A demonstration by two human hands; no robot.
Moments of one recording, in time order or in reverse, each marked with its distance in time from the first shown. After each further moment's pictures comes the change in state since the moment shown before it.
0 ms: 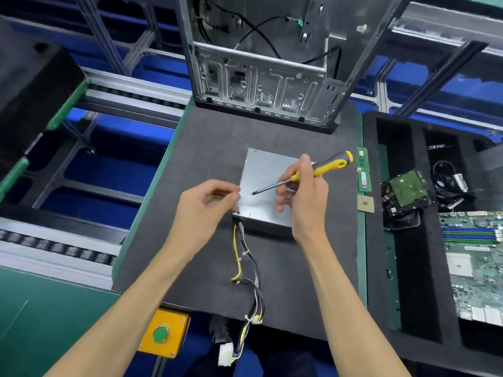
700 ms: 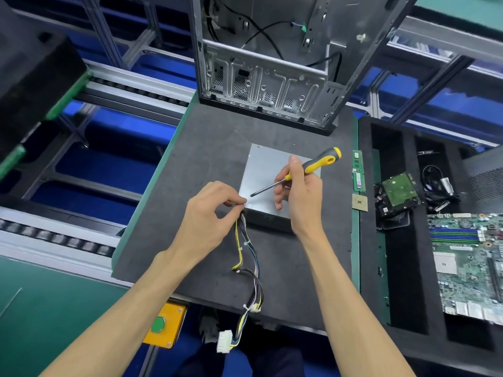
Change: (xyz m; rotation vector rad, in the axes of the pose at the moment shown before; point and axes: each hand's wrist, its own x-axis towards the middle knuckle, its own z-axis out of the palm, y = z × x) left_hand -0.021 -0.014 -0.001 0.410 0.030 0.492; right_hand -0.011 0.002 0.002 -0.106 -0.061 -0.001
